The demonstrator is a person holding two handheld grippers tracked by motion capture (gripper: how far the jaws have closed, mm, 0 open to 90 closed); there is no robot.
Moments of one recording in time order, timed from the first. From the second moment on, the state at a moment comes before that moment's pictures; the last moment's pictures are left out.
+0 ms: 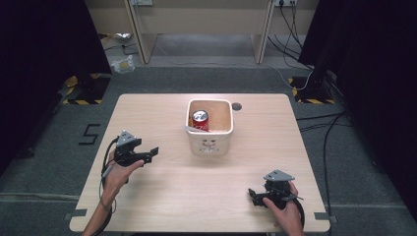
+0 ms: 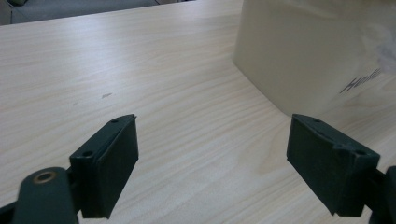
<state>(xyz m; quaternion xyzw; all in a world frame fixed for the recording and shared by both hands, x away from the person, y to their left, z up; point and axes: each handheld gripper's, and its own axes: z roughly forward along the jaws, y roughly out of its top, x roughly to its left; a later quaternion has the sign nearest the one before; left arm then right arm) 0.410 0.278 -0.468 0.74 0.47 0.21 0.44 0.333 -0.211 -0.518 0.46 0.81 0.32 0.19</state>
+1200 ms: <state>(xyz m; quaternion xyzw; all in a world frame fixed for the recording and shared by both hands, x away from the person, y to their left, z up) 0.390 0.270 -0.520 0.77 0.46 0.19 0.40 0.333 -0.211 -0.518 0.46 0.81 0.32 0.19</state>
